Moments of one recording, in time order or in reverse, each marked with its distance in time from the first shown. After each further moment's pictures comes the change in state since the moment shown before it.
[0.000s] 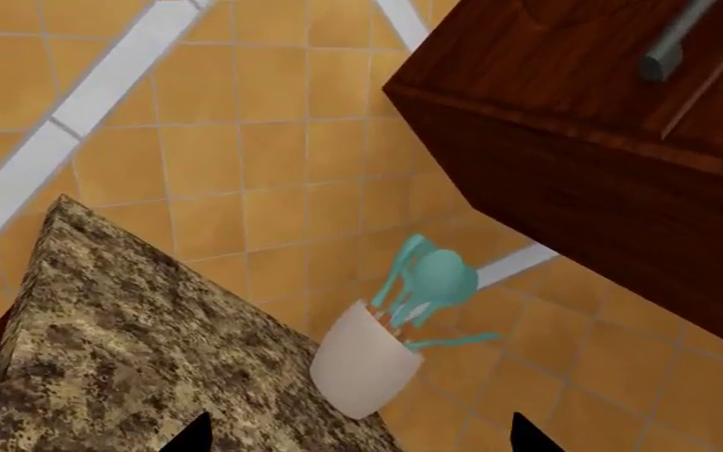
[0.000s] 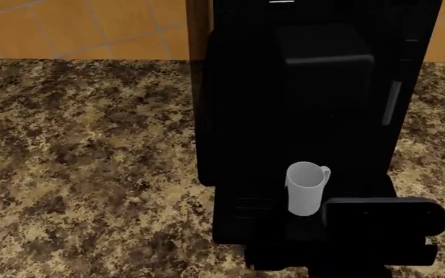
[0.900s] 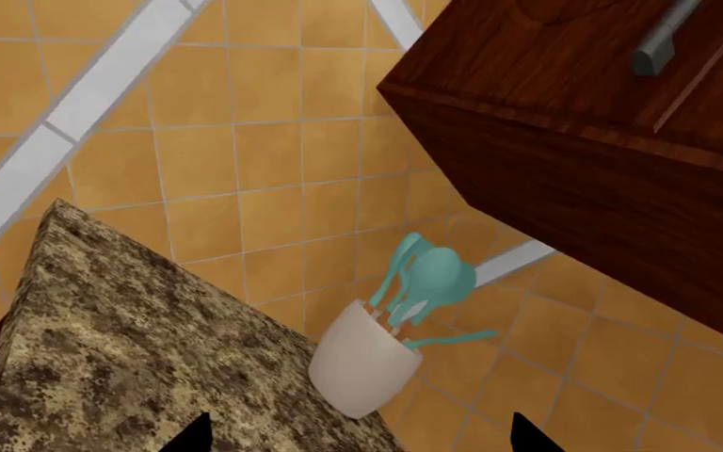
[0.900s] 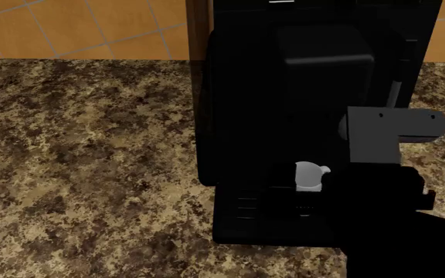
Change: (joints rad) left arm 0.003 -0.031 0.029 -0.001 -0.002 -0.002 -0.033; right arm 0.506 0.097 0.132 0.376 0.672 0.533 0.325
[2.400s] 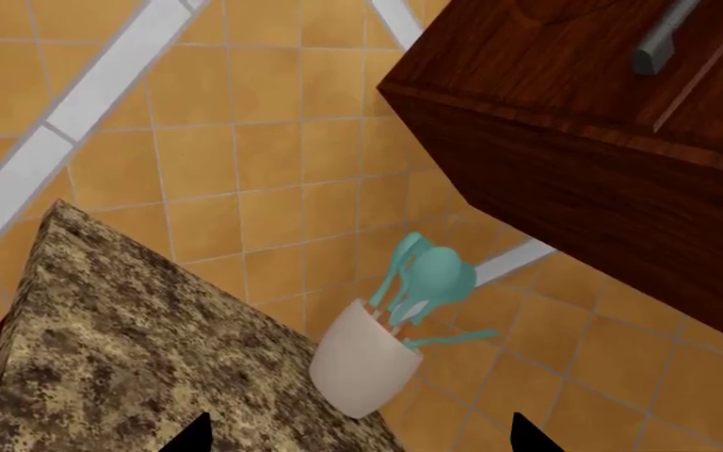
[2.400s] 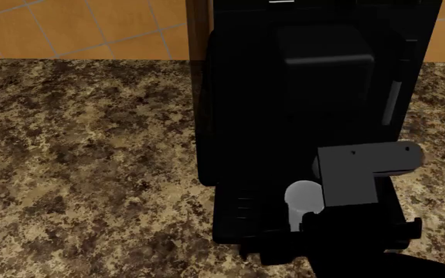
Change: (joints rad) left arm 0.011 -0.031 0.025 -0.006 -0.013 0.019 -0.034; right arm -0.112 0.062 -0.066 -0.140 0.240 -0.013 0.193
